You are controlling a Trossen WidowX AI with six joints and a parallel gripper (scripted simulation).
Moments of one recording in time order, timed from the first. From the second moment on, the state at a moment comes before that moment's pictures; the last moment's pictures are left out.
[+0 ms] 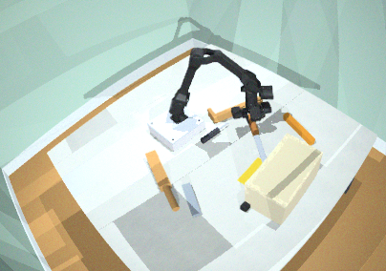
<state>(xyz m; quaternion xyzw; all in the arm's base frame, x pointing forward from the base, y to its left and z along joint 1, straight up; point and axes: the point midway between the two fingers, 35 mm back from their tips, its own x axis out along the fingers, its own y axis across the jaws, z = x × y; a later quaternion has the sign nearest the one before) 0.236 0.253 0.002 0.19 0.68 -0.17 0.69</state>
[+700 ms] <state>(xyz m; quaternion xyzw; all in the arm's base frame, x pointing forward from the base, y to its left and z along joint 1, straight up) 0.238 0.253 0.002 0.19 0.68 -0.17 0.69</state>
